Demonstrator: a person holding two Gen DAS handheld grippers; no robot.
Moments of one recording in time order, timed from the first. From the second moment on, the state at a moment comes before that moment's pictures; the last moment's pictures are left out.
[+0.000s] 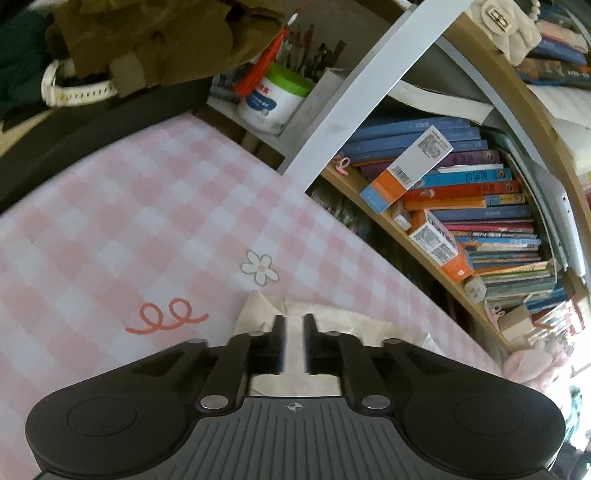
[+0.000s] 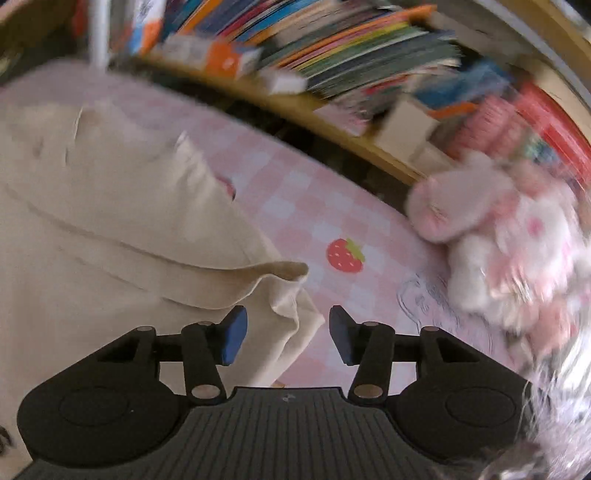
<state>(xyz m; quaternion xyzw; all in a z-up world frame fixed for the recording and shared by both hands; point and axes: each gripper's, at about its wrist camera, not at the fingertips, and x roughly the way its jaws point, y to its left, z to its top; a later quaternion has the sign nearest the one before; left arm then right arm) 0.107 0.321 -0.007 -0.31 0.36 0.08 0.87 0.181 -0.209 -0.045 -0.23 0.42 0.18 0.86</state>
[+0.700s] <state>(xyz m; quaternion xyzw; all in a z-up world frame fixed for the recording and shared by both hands) 0.098 0.194 -0.050 0.34 0.41 -0.08 0.85 0.194 -0.245 -0.034 -0.02 0.42 0.12 0.90</state>
